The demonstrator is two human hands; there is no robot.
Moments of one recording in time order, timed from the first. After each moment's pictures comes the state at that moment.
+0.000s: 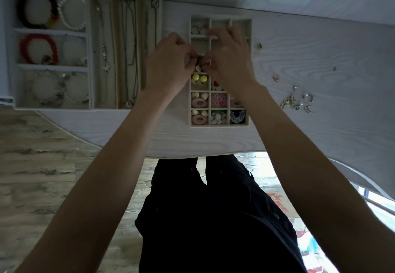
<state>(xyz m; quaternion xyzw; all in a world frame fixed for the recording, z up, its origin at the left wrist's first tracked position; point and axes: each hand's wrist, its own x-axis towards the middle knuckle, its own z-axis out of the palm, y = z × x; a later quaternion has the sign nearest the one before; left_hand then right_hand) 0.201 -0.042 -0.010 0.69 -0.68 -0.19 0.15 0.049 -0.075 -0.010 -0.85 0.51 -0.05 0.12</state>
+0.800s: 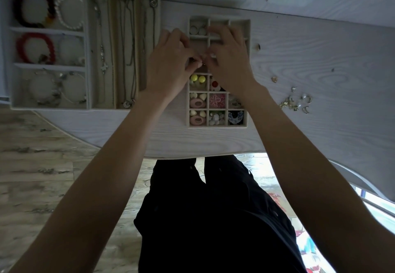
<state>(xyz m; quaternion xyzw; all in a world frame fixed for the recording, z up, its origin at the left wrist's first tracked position) 0.199 -0.043 -0.012 0.65 -0.73 -0.15 0.17 0.049 -0.078 -0.011 -0.82 0.54 -0.08 0.18</state>
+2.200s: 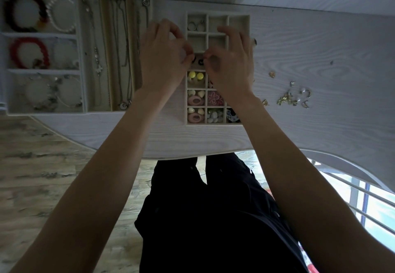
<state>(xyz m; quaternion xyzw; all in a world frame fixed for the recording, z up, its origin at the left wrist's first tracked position) 0.198 -0.049 -0.016 0.68 -0.71 -0.07 0.19 0.043 -0.057 -0.019 -0.78 0.59 -0.21 0.10</state>
